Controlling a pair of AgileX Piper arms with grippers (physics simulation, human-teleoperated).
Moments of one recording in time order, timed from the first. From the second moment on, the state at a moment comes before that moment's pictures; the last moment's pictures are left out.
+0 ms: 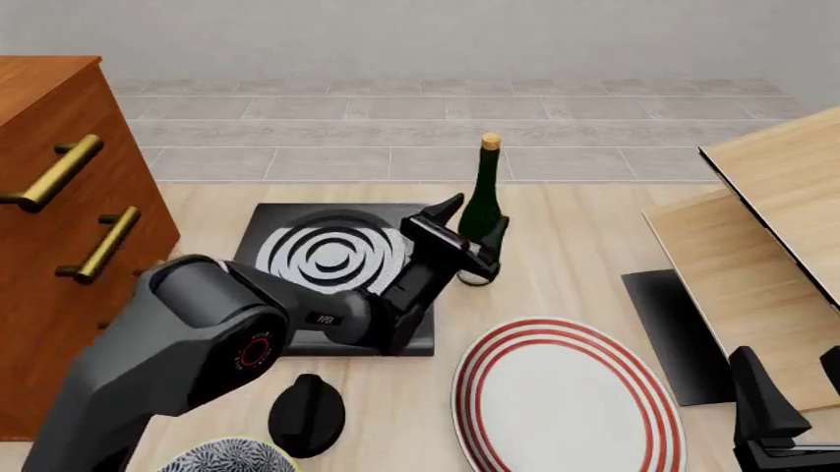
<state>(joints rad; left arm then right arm) -0.67 2.43 -1.42 -1.12 0.08 0.00 0.00 0.00 0.00 0.00</state>
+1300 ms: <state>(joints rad) -0.68 2.31 -1.30 -1.19 0.02 0.00 0.00 0.00 0.00 0.00</state>
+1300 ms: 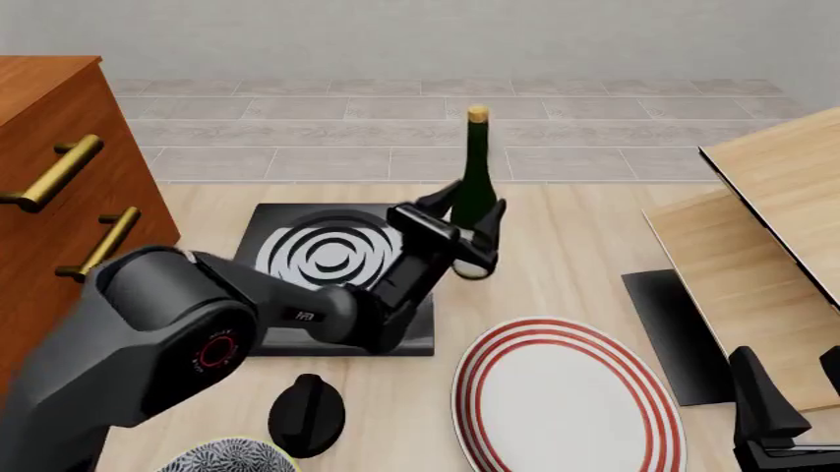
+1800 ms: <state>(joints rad) -0.69 2.11 -1.11 -1.21 0.06 0.00 0.00 0.00 -0.01 0.00</state>
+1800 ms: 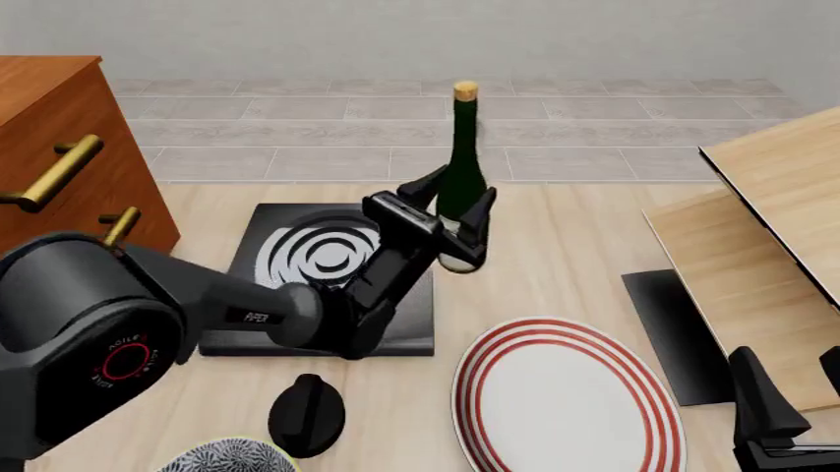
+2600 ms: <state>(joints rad) -0.66 1.76 -0.74 -1.21 0.12 0.00 0.00 0.00 -0.01 0.00</state>
